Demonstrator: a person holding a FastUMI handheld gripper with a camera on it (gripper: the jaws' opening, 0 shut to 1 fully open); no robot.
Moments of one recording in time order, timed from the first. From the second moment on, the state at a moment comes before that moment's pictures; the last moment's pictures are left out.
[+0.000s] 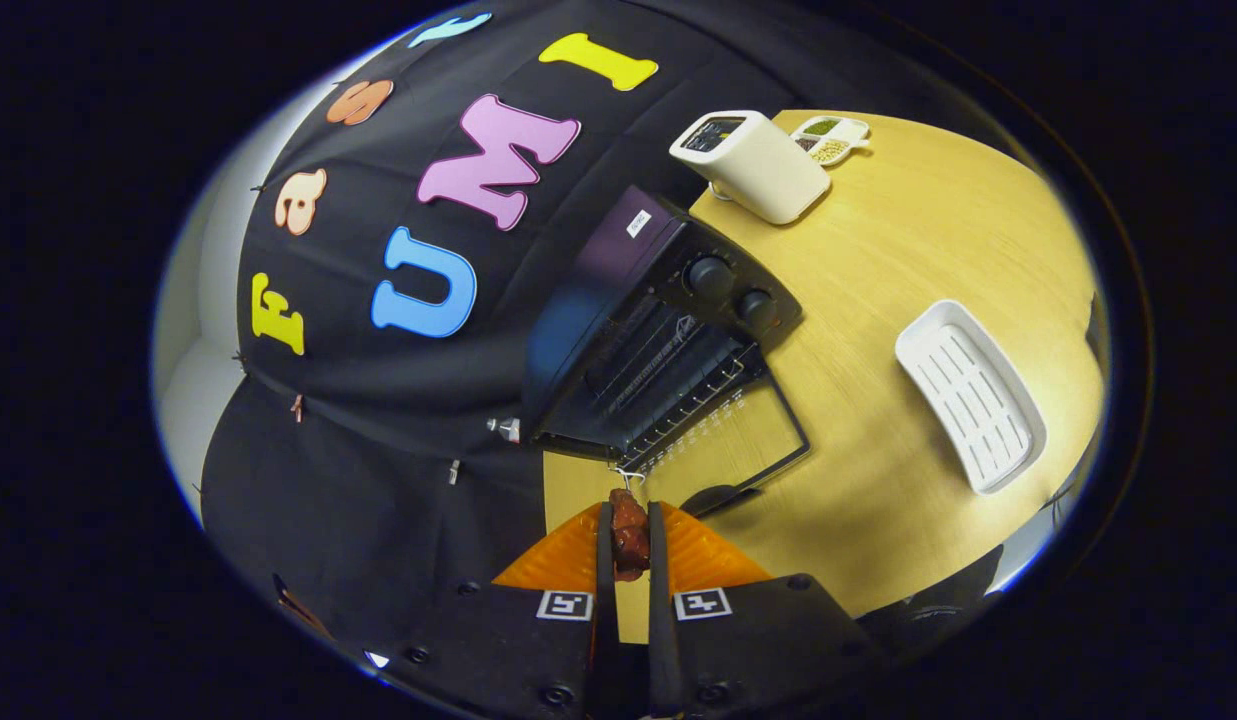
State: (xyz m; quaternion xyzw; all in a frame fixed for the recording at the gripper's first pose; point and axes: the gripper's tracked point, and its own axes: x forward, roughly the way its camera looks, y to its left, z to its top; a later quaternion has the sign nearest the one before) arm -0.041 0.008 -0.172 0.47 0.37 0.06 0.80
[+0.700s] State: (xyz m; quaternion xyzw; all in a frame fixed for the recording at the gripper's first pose) arm 0.049 0.046 -0.227 0.52 0.28 0.01 0.81
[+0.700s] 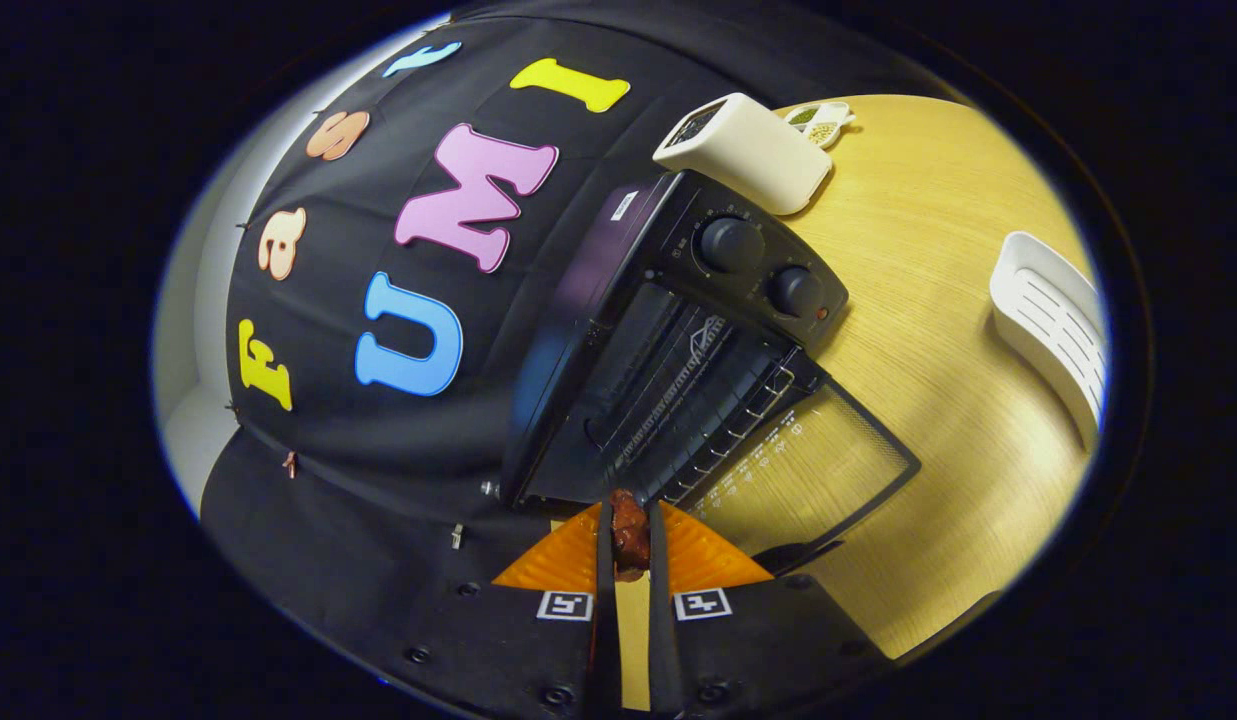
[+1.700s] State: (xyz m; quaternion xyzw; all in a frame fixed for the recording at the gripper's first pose) arm 0.139 0.039 -0.274 0.43 0.19 -0.07 0.88
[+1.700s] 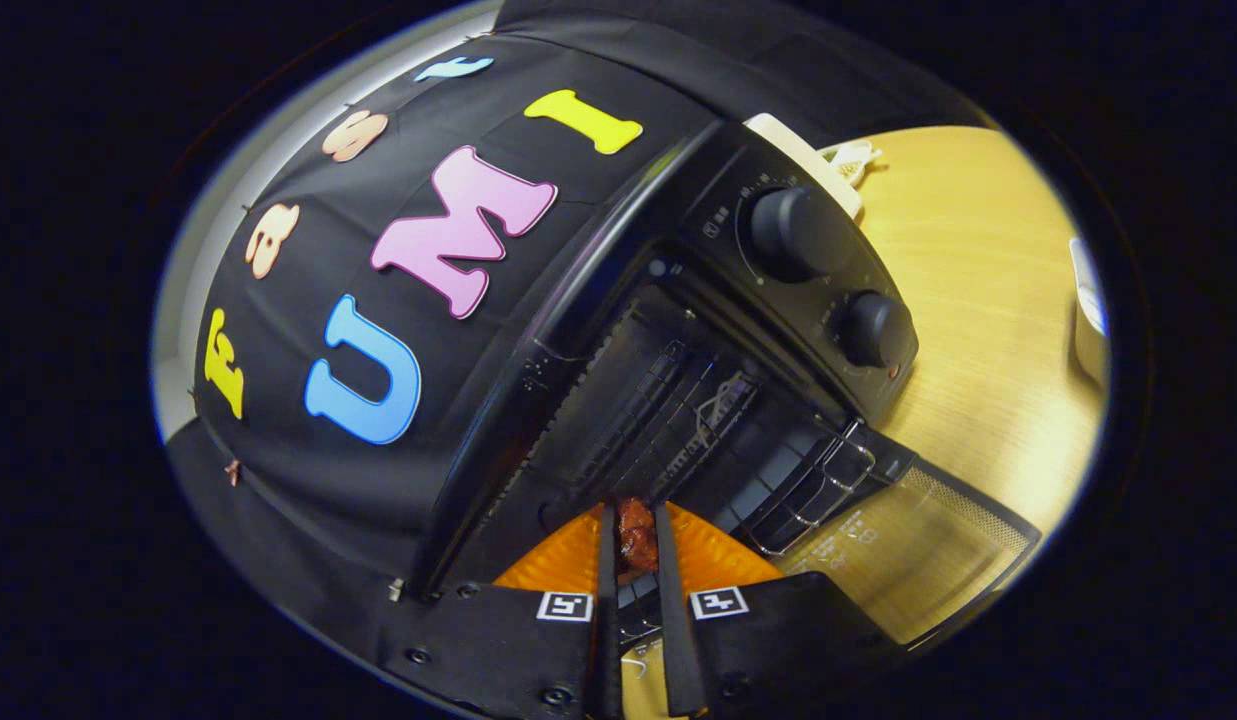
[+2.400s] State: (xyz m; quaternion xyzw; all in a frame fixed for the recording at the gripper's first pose) arm 0.087 0.062 -0.249 0.24 0.24 -0.02 0.94
